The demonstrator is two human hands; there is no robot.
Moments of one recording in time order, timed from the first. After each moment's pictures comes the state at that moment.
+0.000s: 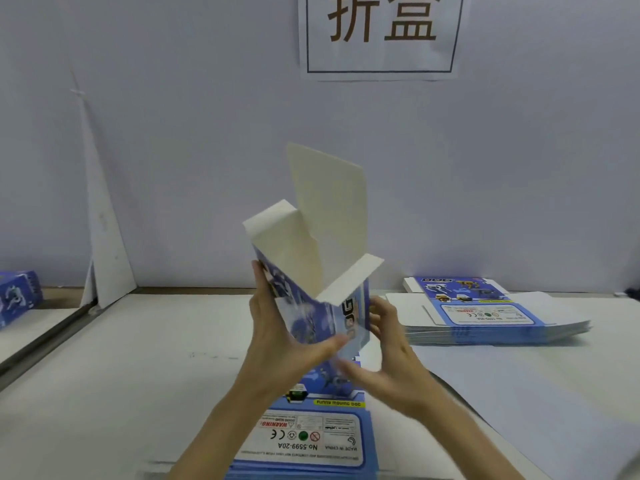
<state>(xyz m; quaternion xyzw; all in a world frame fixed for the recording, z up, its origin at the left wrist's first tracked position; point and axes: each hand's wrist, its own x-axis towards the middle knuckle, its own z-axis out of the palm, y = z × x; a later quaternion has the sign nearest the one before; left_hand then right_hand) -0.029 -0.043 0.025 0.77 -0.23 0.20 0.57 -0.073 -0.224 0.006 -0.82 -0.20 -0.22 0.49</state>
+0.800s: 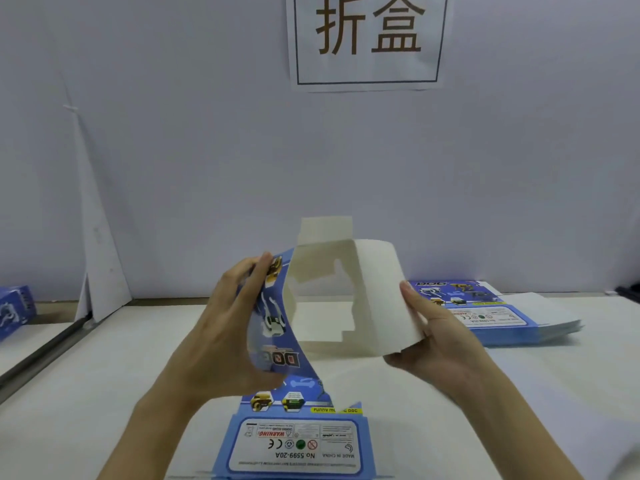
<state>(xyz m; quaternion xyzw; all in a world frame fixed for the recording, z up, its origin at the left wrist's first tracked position) -0.031 0.018 0.076 0.79 -0.44 0.32 0.27 -0.087 -0.245 0.077 -0.40 0.10 0.02 0.91</state>
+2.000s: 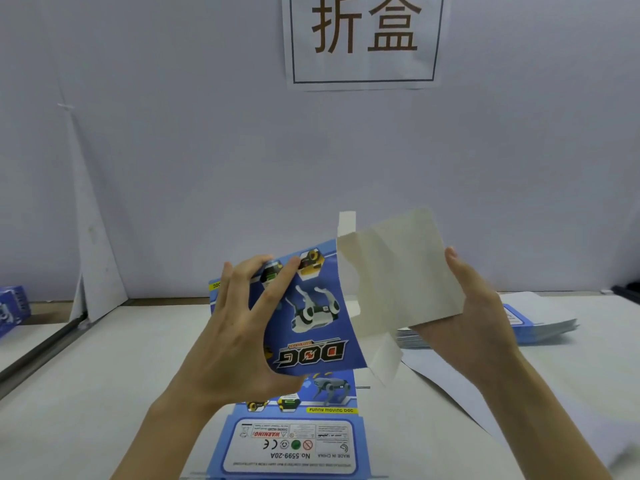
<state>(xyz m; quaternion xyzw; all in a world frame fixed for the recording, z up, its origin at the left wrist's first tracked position) -0.051 -0.001 0.081 0.81 -0.42 0.35 0.23 -0.112 -0.253 0.107 -0.45 -0.08 -0.14 0.88</state>
